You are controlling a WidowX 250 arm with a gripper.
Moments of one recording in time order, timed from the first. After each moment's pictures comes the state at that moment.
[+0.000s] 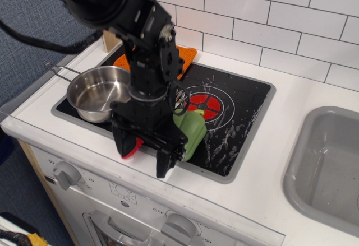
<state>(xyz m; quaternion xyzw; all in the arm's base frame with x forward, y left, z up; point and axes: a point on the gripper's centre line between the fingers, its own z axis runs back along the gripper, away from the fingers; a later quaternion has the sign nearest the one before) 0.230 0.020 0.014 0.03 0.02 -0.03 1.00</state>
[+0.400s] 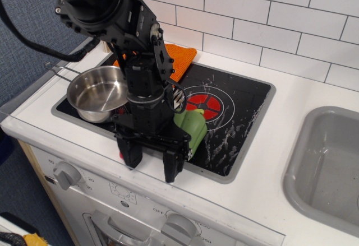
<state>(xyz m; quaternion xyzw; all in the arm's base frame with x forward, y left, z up) 0.226 0.011 0.006 -0.05 0.05 0.01 1.00</state>
